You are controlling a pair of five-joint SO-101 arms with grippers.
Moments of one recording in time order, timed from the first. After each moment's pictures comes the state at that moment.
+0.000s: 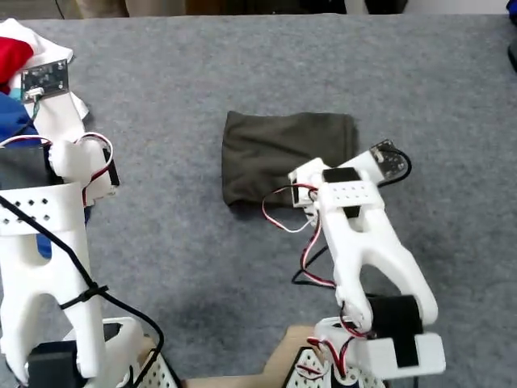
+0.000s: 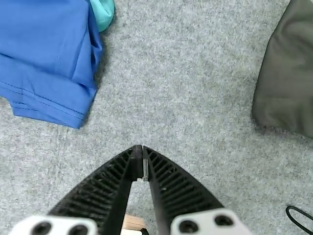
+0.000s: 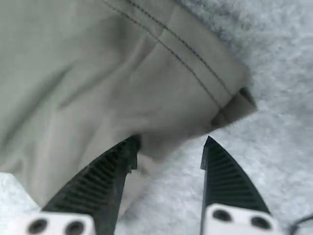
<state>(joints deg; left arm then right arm) -9.8 -26.5 2.2 100.2 0.7 -9.8 -8.0 43.4 45.6 -79.9</state>
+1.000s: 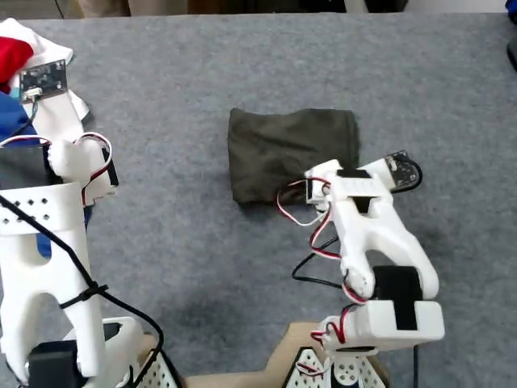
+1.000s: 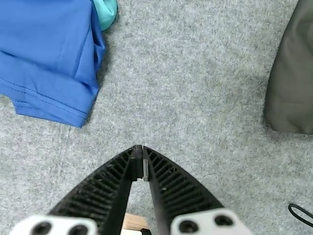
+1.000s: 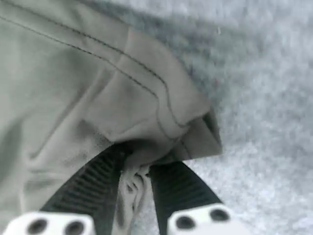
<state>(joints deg) -10.2 -26.5 2.2 100.2 0.8 -1.5 2.3 42.9 37.6 -78.4</state>
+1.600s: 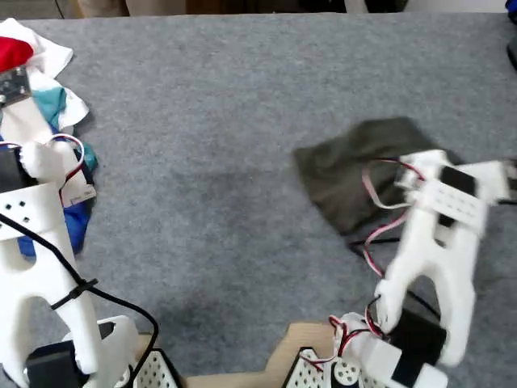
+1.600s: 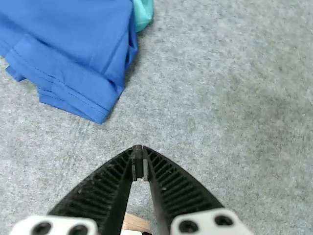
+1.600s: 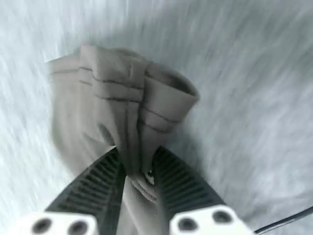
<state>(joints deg) -18.5 -26.8 2.2 100.2 0.7 27.6 -15.7 34.1 51.6 -65.8</state>
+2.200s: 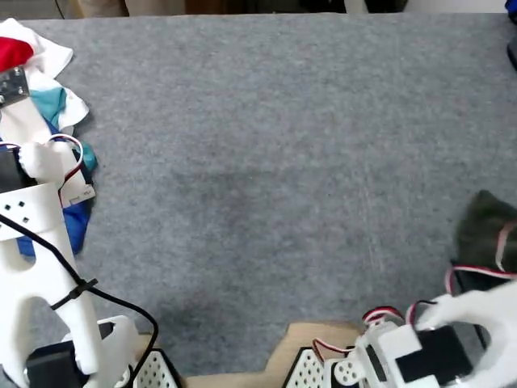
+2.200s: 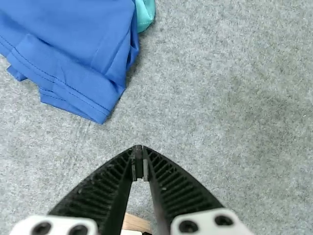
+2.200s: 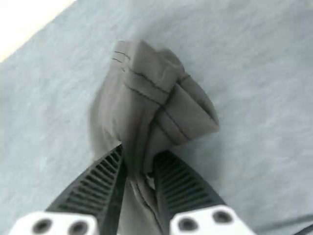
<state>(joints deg) -18.5 -26.8 2.2 100.2 0.7 71.0 -11.6 34.1 36.2 -51.0</state>
